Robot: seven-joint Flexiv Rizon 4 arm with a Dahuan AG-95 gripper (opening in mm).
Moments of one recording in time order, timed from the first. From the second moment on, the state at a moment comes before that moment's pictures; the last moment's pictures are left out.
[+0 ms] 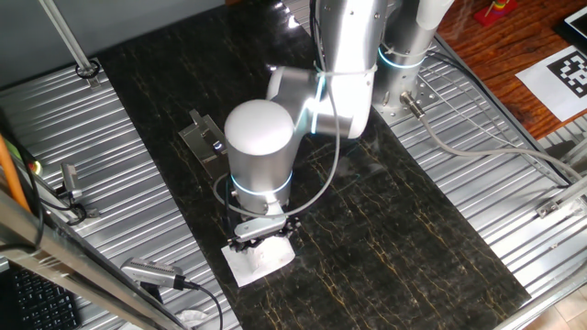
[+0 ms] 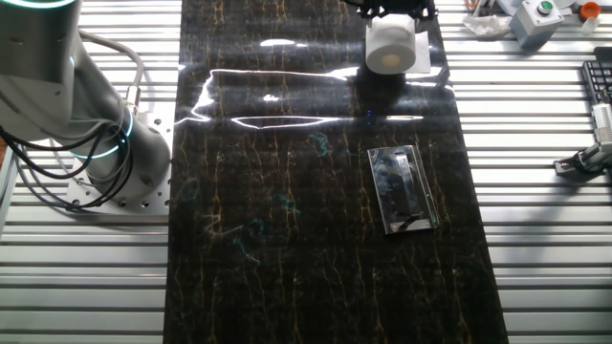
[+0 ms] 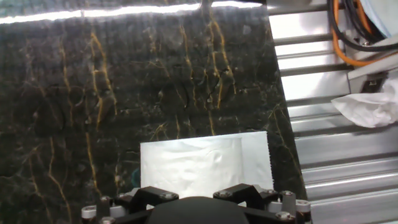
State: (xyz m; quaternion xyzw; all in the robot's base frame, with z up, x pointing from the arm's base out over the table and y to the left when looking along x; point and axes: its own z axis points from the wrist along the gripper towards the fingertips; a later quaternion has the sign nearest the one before) arm 0.539 0.279 0.068 -0.67 0.74 0.01 0.05
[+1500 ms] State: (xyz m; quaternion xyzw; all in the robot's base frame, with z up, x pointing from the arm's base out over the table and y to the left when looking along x) arm 0.540 0.278 0.065 -0.66 0.75 0.02 0.05
